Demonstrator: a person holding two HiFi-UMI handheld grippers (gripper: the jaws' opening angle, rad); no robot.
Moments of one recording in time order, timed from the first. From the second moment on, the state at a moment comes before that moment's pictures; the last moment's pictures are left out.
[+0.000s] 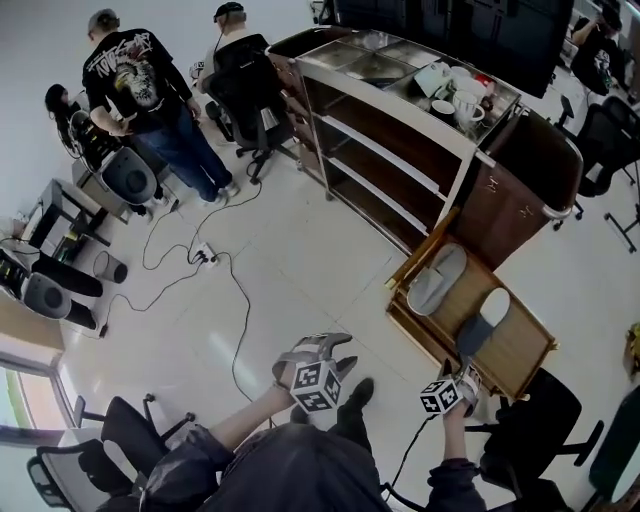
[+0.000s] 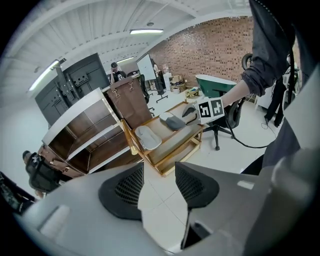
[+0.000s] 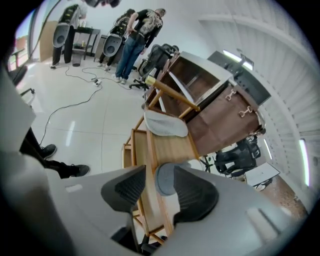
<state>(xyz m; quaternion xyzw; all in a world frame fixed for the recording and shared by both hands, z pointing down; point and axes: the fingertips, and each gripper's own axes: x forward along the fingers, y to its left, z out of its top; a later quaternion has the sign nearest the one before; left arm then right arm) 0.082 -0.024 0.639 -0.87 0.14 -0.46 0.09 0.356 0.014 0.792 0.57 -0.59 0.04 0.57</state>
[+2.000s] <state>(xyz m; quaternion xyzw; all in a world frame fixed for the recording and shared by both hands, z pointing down) -0.083 0.196 0.609 -0.92 0.09 -0.37 0.12 0.051 0.241 0.568 0.69 -0.56 -0.01 0.45</state>
